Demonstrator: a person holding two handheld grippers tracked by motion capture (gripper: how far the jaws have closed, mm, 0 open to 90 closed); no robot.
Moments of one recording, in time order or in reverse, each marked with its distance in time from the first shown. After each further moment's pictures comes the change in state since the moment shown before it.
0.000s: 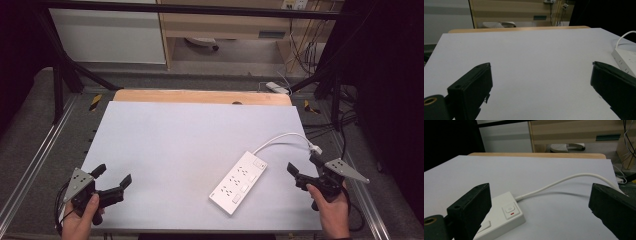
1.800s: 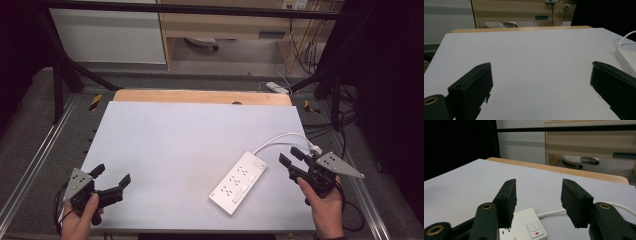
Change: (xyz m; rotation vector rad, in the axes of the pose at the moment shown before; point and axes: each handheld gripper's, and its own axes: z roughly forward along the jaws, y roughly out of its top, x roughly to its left) left arm 0.002 0.000 -0.001 -0.002 0.013 -0.001; right arm 0.041 0.030 0.002 -0.042 0.105 -0.110
